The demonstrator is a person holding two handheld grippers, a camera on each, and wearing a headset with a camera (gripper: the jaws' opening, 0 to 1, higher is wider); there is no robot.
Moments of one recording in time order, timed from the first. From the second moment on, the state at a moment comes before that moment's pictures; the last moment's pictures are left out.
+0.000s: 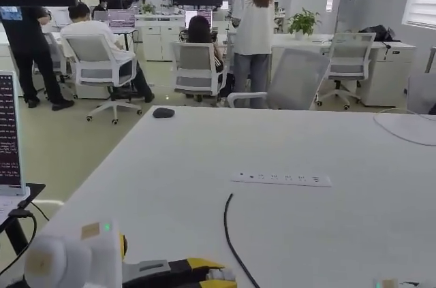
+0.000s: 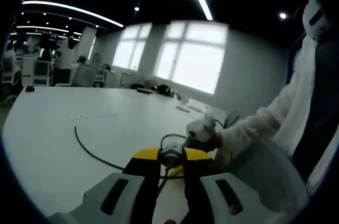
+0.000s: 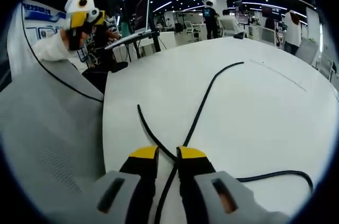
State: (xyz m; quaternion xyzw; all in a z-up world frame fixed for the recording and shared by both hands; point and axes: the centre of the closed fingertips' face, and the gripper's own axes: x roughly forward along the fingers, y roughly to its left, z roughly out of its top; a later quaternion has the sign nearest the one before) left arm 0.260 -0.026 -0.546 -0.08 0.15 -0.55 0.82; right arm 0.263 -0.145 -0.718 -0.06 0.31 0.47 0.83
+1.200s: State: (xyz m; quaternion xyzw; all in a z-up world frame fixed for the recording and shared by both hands) left arm 0.299 -0.054 -0.748 0.10 0.33 -0.52 0.78; right arm 0.205 -0.222 -0.627 0.04 0.27 0.29 0.92
